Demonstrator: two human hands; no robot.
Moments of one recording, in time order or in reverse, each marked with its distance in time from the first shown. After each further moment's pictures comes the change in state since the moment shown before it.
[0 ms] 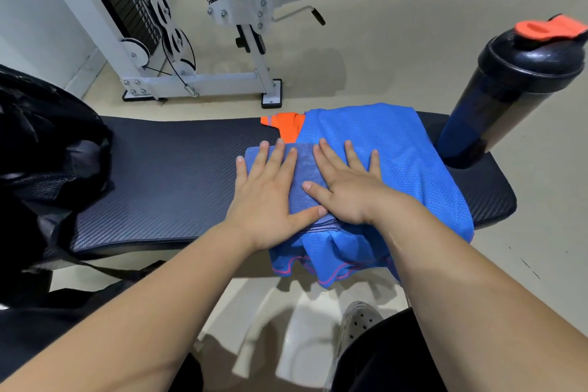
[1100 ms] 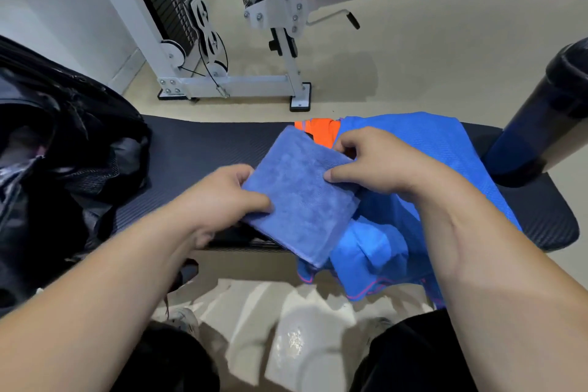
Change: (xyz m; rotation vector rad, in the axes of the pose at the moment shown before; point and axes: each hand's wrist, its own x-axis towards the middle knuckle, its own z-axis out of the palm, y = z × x) left_hand -0.034 -0.064 -0.077 -0.930 -0.170 -0.505; right_hand 0.006 -0.035 -0.066 0.500 0.079 -0.085
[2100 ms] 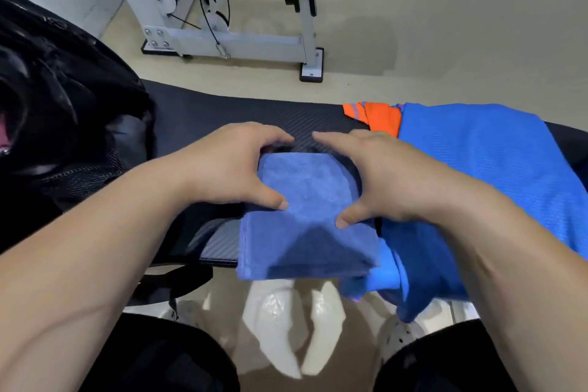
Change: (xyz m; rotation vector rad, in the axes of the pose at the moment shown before) left_hand 0.090 -0.027 -0.085 0.722 -0.132 0.455; right_hand 0.060 -0.046 0.063 -0.502 -0.174 -0.093
